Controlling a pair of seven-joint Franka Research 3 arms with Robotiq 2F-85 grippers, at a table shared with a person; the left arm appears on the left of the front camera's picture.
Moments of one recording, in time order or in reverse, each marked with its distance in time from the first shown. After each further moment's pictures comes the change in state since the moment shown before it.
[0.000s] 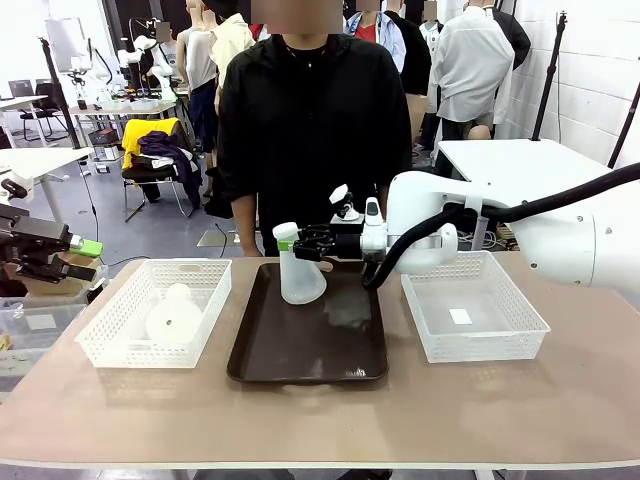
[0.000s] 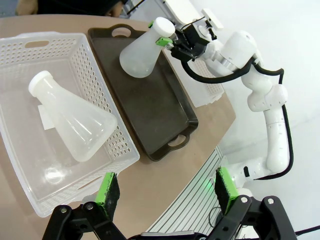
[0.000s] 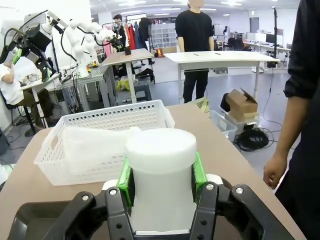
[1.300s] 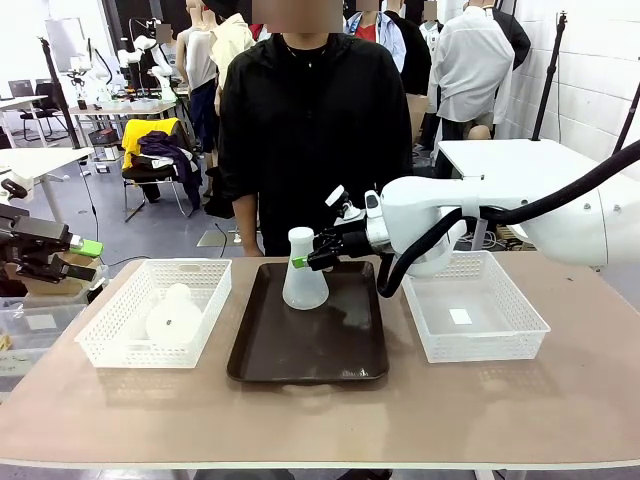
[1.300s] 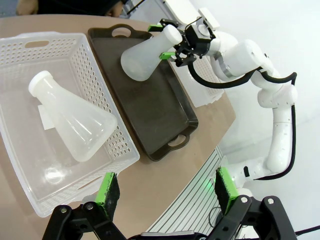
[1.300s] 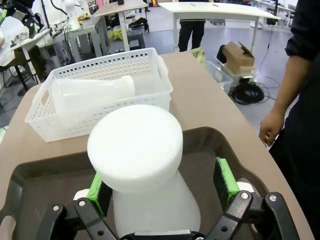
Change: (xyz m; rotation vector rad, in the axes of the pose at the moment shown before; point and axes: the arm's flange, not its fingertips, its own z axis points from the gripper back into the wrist) left arm 0.000 0.000 0.000 0.000 0.000 0.000; right arm 0.009 -0.003 0.016 -0.014 0.277 0.016
